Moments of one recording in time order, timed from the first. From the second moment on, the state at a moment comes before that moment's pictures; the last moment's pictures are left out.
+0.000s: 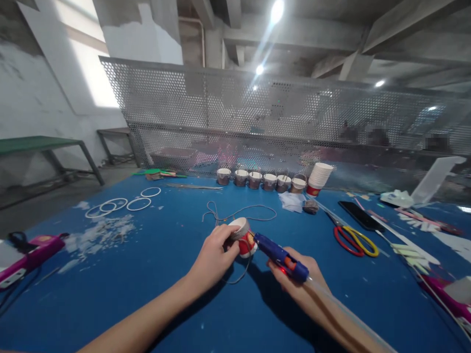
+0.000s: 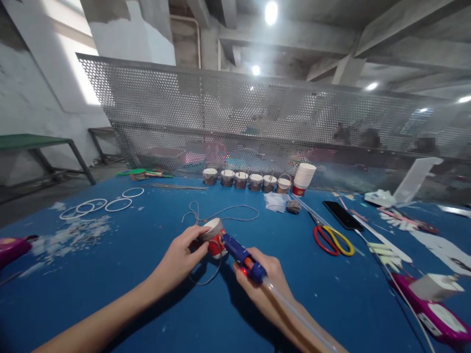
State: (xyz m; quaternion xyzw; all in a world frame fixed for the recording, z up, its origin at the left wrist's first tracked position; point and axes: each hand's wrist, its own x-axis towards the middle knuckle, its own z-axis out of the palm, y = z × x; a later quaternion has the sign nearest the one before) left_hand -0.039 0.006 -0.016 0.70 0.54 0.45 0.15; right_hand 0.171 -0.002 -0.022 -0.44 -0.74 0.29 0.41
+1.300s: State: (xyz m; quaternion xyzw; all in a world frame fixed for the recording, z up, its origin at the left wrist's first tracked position) left_hand -0.038 -0.001 -0.018 0.71 0.54 0.43 0.16; right_hand 0.163 -0.006 -0.032 -0.37 -0.81 0.16 0.43
